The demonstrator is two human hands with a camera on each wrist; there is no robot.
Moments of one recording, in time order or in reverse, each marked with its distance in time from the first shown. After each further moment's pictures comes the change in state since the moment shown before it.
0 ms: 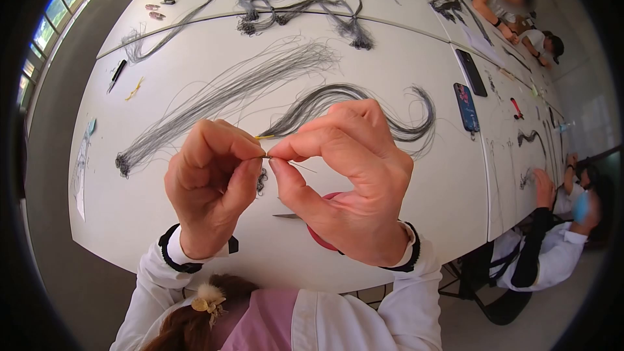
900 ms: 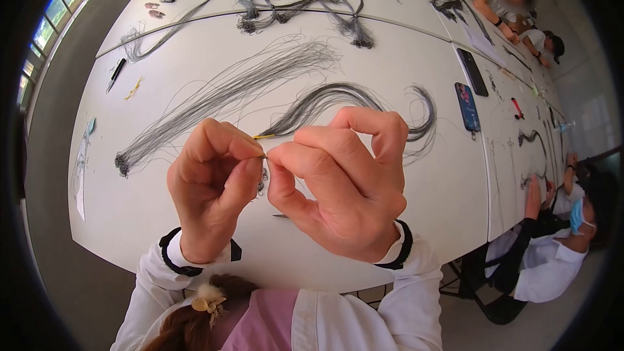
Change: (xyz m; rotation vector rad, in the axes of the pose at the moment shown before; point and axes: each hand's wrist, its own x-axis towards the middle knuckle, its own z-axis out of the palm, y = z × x) left_hand -0.004 0.004 0.001 -0.165 0.010 -0.198; right_hand -0.004 0.002 0.014 -0.325 0.194 -0.223
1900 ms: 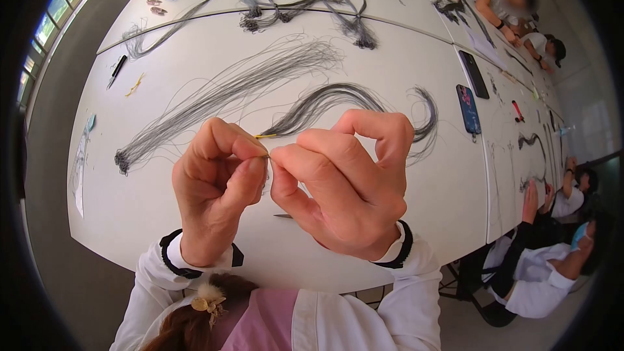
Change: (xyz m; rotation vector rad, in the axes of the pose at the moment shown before) left_hand -0.001 0.007 0.004 -0.165 0.017 -0.136; right_hand -0.003 0.002 0.001 -0.019 -0.027 -0.058
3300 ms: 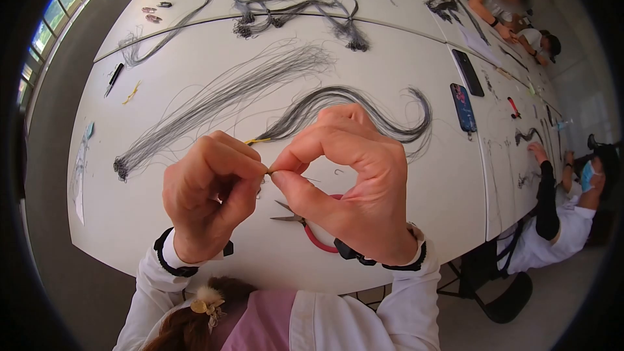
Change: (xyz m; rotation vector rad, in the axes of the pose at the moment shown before) left_hand 0.009 -0.001 -0.011 0.511 -0.193 0.476; right_hand 0.012 0.010 -0.022 0.577 -0.282 0.437
